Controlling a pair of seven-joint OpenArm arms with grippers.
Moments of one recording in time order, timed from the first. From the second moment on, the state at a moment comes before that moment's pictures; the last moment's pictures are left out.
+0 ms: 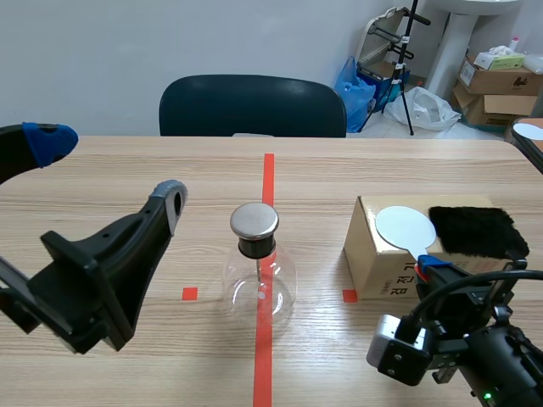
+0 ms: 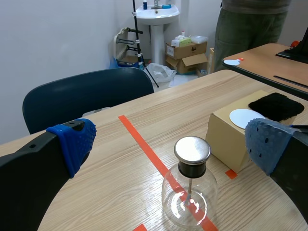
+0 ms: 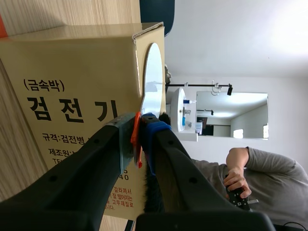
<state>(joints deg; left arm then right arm) 47.7 -24.7 -0.9 127.6 -10.6 -15.4 -15.7 -26.9 20.3 -11.1 80.4 -69.0 -30.8 8.4</state>
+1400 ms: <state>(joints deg) 47.7 -24.7 -0.9 127.6 -11.0 -15.4 -14.8 -26.9 20.3 -11.1 80.4 -69.0 -30.9 8.4</state>
